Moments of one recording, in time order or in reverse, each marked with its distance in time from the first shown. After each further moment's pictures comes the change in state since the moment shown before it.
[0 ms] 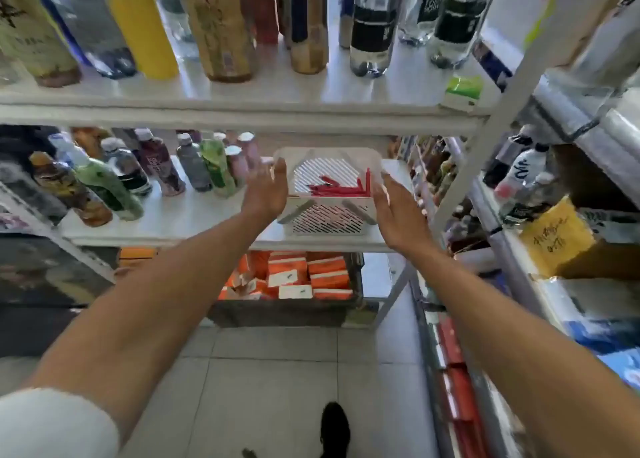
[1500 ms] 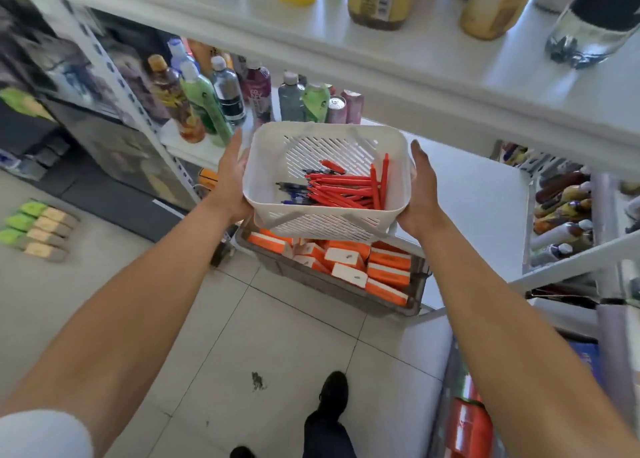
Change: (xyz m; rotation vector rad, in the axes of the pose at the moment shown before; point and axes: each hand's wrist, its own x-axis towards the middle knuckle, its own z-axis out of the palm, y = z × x) left_hand -0.036 -0.119 -0.123 -1.205 -0.028 -0.495; right_hand 0.102 -0.040 0.134 1.078 -0.577 0.455
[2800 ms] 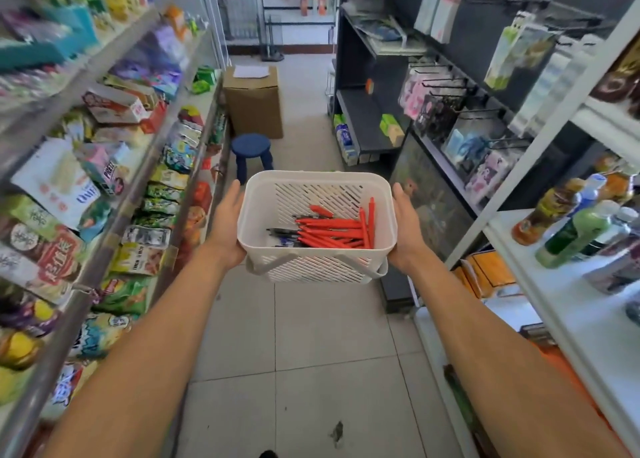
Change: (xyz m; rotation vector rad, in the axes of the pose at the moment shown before) left_hand -0.453 0.049 -0.334 -0.374 0.785 0.598; right_hand -0.097 0.249 0.479 -0.324 -0.919 0.405
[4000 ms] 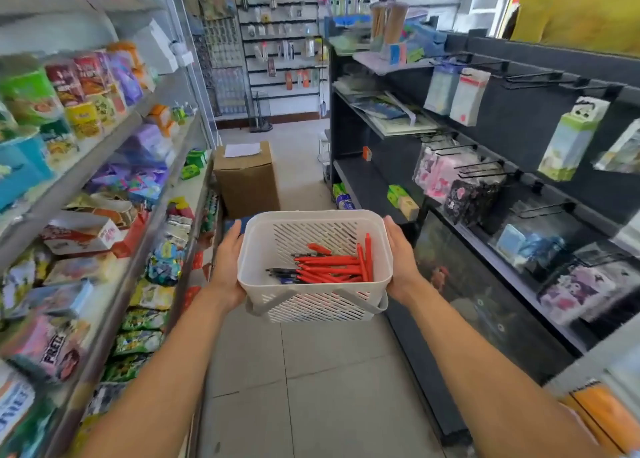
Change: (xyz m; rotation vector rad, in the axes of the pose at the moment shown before) left_hand 0.326 0.176 -0.065 0.062 0.016 0.014; right_hand 0.331 -0.096 0.100 -0.025 -0.011 -0.065
